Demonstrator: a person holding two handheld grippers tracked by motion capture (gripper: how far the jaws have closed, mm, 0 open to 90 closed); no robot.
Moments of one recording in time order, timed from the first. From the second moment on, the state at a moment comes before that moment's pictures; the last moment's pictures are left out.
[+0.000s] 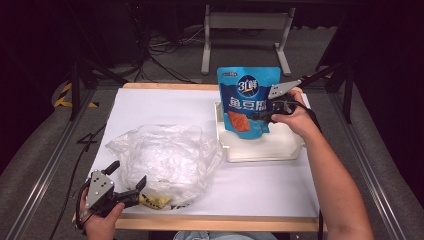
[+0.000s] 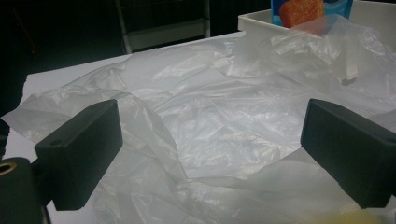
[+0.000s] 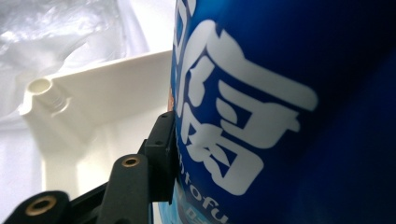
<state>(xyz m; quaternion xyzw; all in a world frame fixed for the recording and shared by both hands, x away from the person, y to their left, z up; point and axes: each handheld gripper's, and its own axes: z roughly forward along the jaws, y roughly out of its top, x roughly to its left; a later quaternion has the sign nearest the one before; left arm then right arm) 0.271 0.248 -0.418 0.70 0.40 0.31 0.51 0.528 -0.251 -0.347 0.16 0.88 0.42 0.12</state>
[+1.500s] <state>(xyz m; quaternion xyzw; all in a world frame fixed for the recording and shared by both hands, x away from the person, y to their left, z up) 0.277 0.241 -0.419 0.70 0.39 0.30 0.51 0.500 -0.277 -0.349 0.25 0.85 0.42 0.20</state>
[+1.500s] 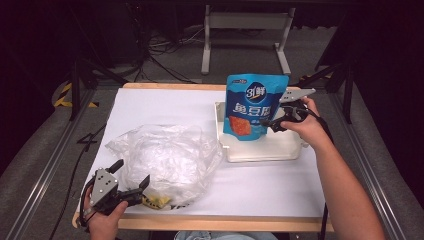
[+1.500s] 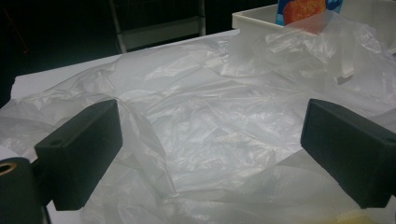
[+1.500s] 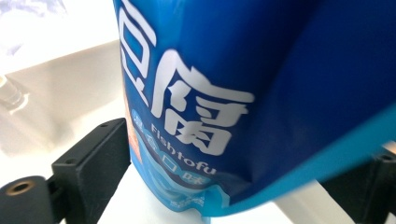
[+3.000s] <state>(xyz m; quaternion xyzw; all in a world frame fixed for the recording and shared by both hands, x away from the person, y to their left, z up) 0.276 0.234 -0.415 0.72 0.38 0.28 0.52 0.338 -0.283 -0.295 0.31 0.78 0.46 0.29</state>
